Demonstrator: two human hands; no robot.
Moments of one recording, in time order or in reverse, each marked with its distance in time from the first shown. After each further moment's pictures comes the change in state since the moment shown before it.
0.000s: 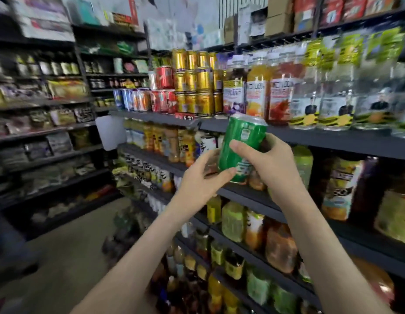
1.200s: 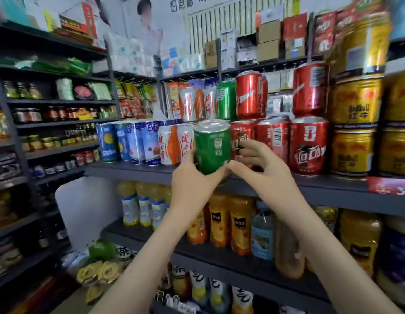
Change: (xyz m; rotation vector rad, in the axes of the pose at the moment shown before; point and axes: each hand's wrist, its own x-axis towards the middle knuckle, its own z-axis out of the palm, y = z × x) left_hand 0.466 -0.321 -0.445 0.181 0.155 0.179; right_hand 0.407 0.151 0.518 -0.323 0.121 -0.241
